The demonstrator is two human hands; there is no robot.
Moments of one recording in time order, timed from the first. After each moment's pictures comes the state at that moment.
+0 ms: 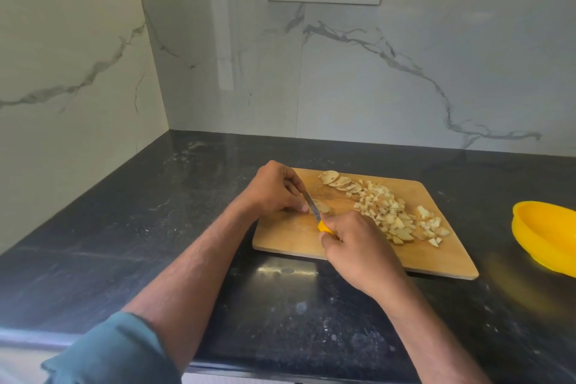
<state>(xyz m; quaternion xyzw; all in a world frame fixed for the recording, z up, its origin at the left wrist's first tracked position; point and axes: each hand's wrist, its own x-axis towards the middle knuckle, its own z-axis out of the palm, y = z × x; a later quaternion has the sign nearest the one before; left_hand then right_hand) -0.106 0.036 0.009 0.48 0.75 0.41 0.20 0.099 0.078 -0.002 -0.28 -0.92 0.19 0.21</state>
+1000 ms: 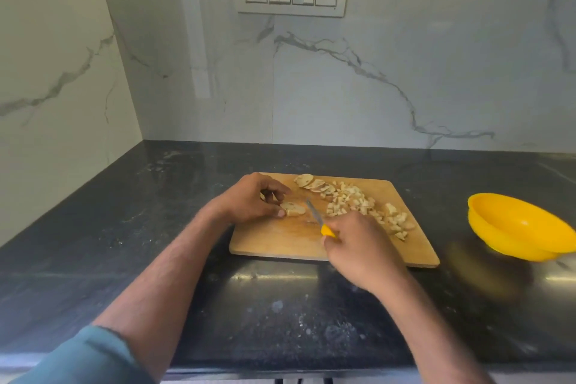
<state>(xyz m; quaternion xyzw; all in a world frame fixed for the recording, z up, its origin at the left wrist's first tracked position) -0.119 0.039 0.004 0.61 0.71 0.31 0.14 0.136 0.087 0.013 -0.29 -0.91 0.17 0.22</state>
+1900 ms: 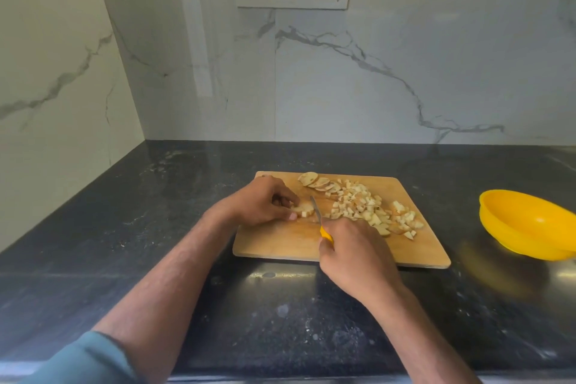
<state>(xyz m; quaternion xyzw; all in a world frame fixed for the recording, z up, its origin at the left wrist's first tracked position) -0.108 0.045 0.008 0.64 0.72 0.25 0.12 0.123 0.071 0.008 -0.31 -0.91 0.12 0.24</state>
